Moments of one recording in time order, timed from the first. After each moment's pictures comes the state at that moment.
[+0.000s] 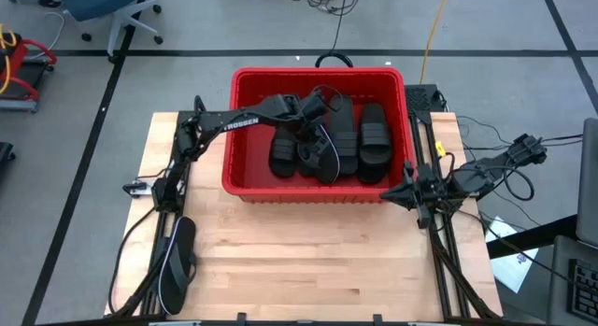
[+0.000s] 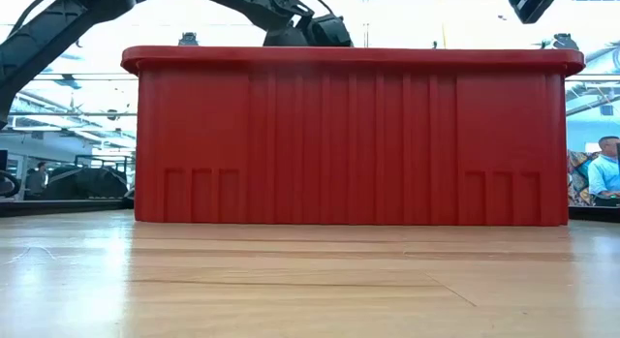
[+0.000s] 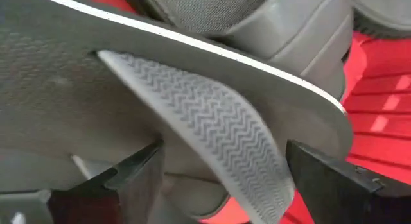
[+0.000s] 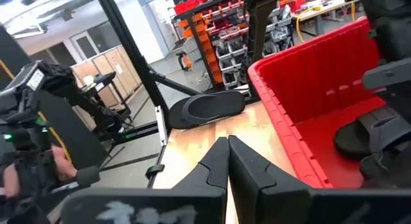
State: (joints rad) left arm 0.38 2.15 2.01 -0.93 0.18 -0.40; right arm 0.48 0.51 0.58 -0.17 0.39 0.43
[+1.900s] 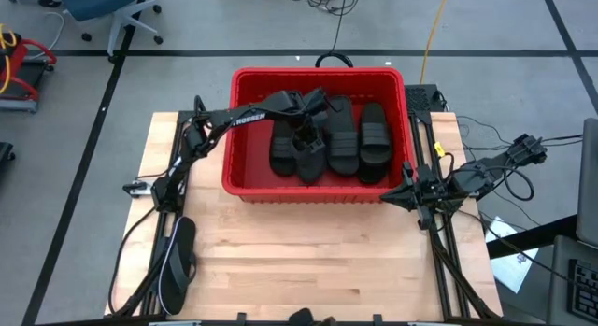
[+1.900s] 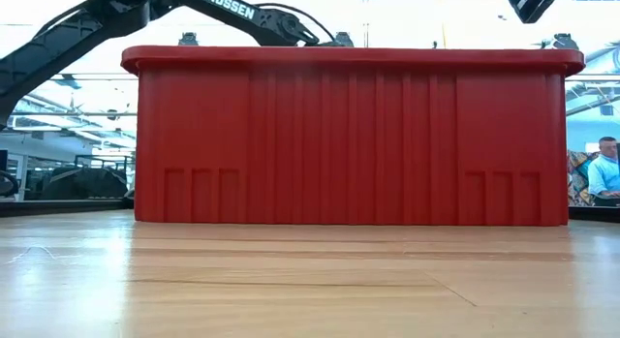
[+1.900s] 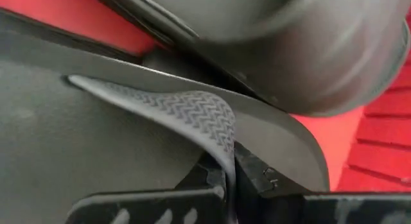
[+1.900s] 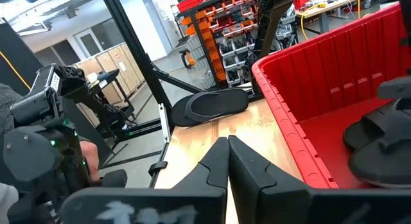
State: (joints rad) left arm 0.45 2.26 2.08 -0.98 0.25 -0.07; right arm 0.48 0.51 0.58 -0.17 0.36 0.43
